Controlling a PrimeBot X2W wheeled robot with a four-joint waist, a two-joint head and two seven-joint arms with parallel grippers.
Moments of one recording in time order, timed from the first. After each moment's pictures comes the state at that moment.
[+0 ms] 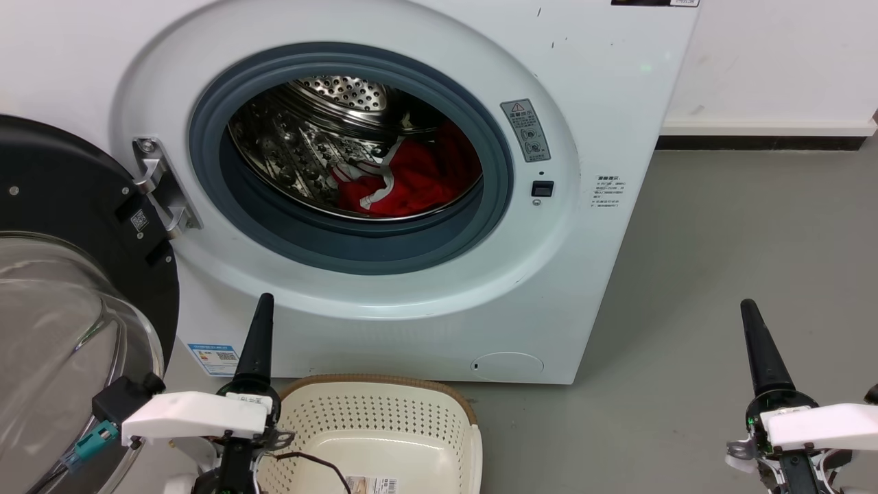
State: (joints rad) left arm -0.11 0.05 0.02 0.19 -1.24 -0.13 -0.01; right arm -0.04 -0.05 -0.10 0.13 1.22 0.13 -0.01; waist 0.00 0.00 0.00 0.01
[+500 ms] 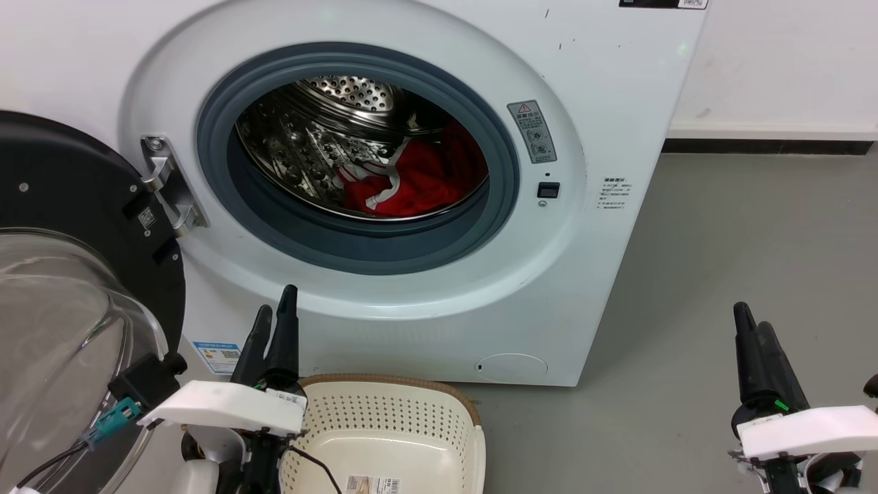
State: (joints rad) left arm -0.13 0.05 -0.02 0.18 -0.93 -0.13 -0.06; right arm -0.02 -0.05 -0.09 0.10 0.85 0.13 -0.06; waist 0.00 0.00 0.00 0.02
